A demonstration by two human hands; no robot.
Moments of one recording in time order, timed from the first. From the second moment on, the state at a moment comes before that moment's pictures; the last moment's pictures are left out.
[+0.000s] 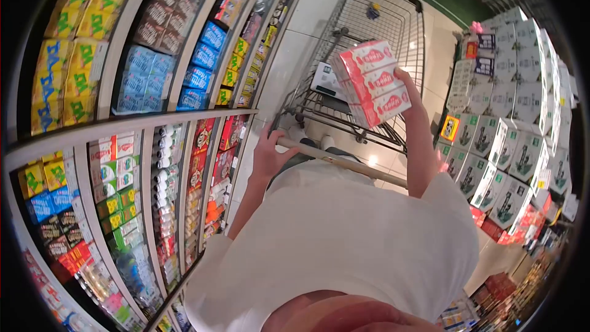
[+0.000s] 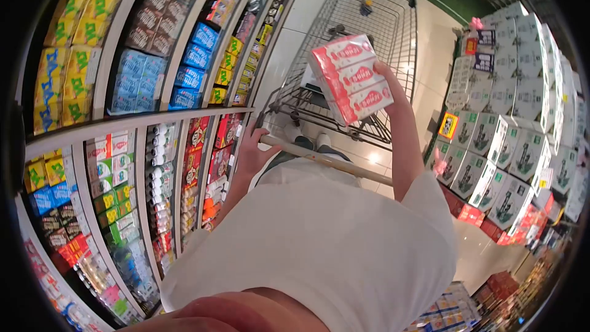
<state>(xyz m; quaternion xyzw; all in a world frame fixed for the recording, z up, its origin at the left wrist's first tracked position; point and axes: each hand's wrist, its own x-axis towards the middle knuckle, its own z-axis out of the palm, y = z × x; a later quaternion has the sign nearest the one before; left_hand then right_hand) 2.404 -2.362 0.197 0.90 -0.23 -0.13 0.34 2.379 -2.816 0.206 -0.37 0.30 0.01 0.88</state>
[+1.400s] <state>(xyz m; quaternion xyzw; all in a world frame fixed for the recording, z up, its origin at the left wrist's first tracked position) 2.671 -2.636 0.194 0.96 -0.04 -0.02 0.29 2.652 -2.973 0.176 -0.96 -0.05 -0.02 0.29</state>
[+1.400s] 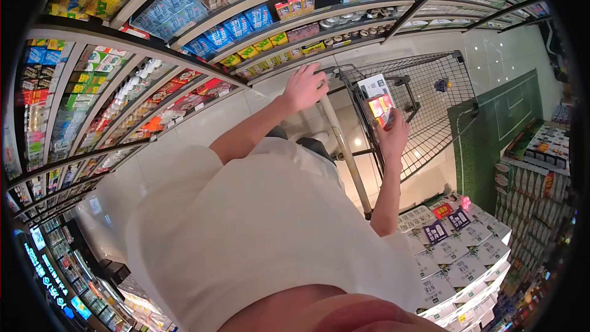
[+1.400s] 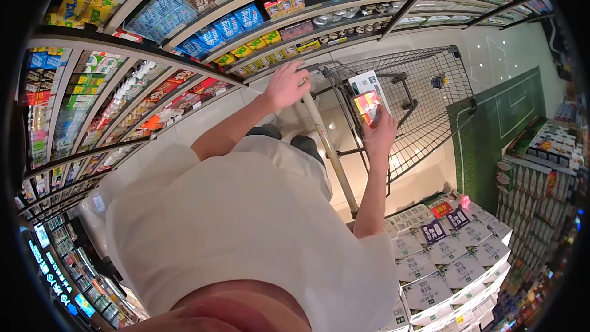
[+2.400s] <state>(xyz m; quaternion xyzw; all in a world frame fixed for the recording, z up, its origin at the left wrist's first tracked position) 2.893 -2.574 0.253 0.95 -0.13 0.10 0.27 2.683 -2.896 0.233 -0.96 0.01 -0.03 0.27</state>
